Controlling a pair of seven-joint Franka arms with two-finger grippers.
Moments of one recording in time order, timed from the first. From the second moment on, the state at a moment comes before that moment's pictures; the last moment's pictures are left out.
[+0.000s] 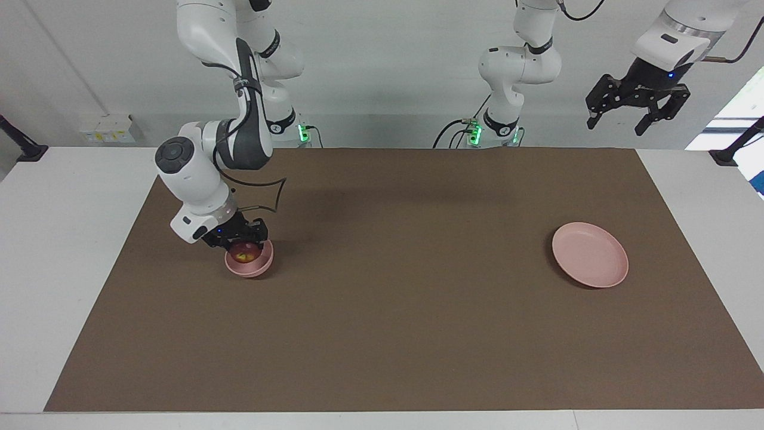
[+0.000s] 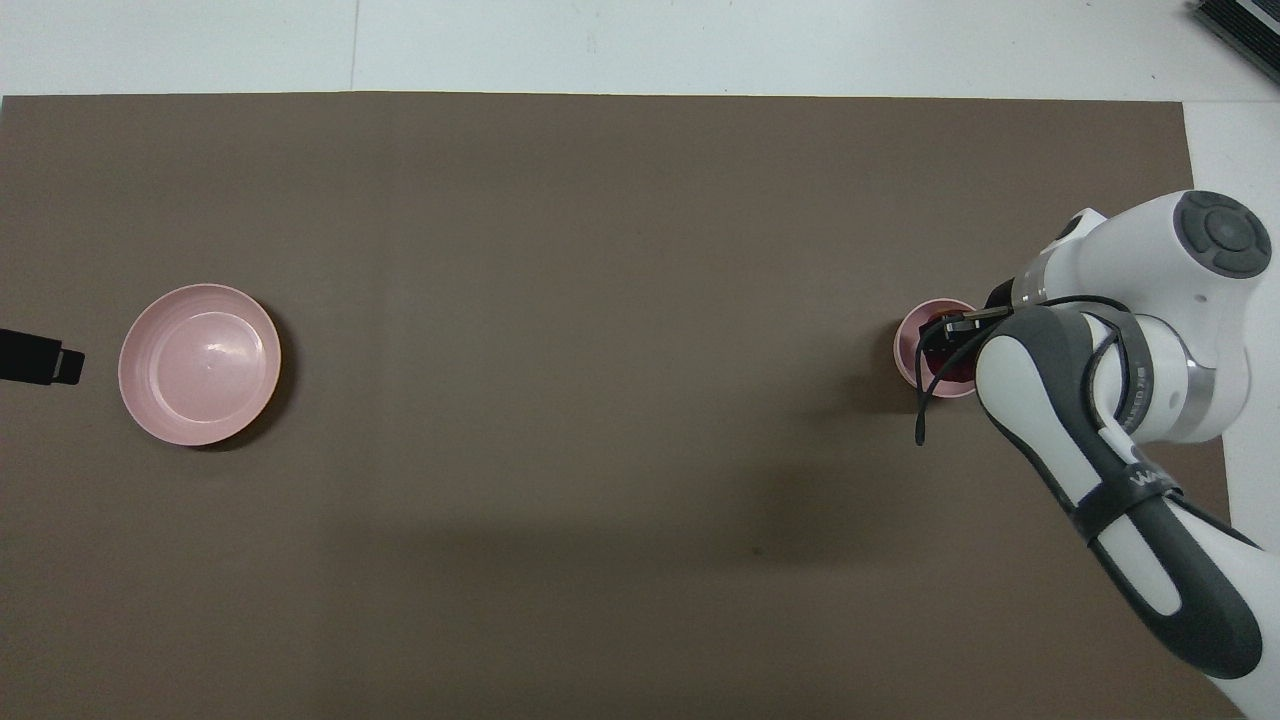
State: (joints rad) left arm -0.12 -0.06 0.08 -1.45 -0.05 1.40 0.16; right arm 0.06 0.23 -0.05 -1.94 0.09 2.13 -0.13
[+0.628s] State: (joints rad) left arm -0.08 -0.05 0.03 -1.44 -0.02 1.39 0.15; right arm 0.06 0.23 -0.05 -1.97 0.09 2.17 -0.15
